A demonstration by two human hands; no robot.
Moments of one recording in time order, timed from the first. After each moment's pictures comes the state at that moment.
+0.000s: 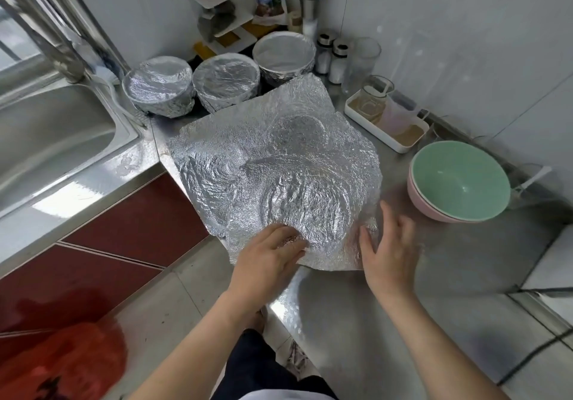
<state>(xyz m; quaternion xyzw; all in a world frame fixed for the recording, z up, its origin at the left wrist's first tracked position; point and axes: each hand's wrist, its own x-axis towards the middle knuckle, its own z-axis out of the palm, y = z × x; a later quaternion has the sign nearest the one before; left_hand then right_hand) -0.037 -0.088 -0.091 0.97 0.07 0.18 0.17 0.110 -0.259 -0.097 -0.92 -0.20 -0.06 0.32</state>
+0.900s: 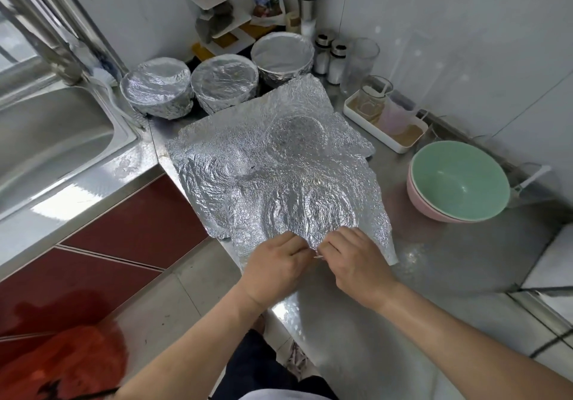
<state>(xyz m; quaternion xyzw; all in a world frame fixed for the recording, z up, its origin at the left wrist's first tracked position) -0.022 -0.094 -0.094 0.97 -0.02 0.20 0.14 0.097 -0.238 -0.080 -0.77 -0.62 -0.08 0.15</state>
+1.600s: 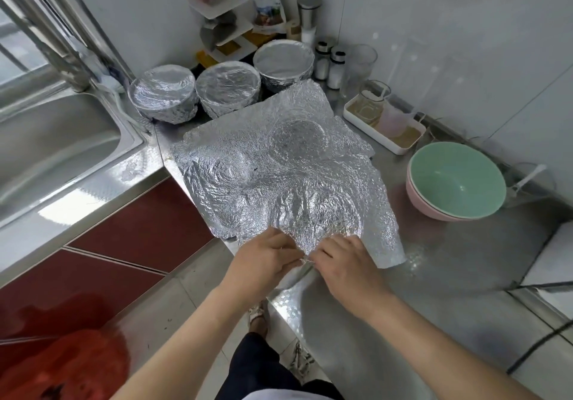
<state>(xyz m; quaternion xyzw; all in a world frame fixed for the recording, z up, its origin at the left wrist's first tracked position) -0.044 -0.074 -0.078 0.97 0.01 0.12 0.20 0.073 -0.240 -0.077 -0.80 -0.59 -0.01 0.13</state>
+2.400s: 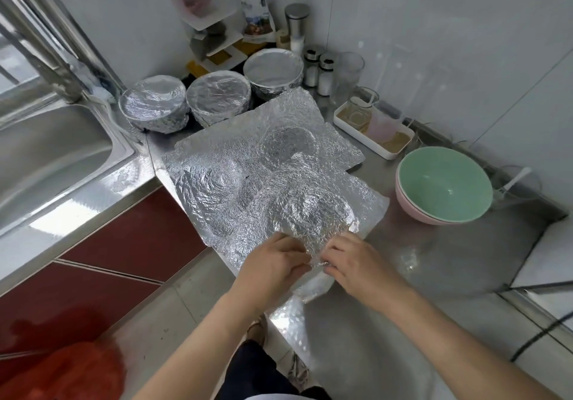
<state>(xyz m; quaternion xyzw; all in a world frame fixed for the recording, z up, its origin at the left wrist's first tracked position) -0.021 -0.094 -0.073 0.97 0.02 0.09 0.23 0.110 -0.255 -0.070 -0.79 -0.58 0.10 0.18</state>
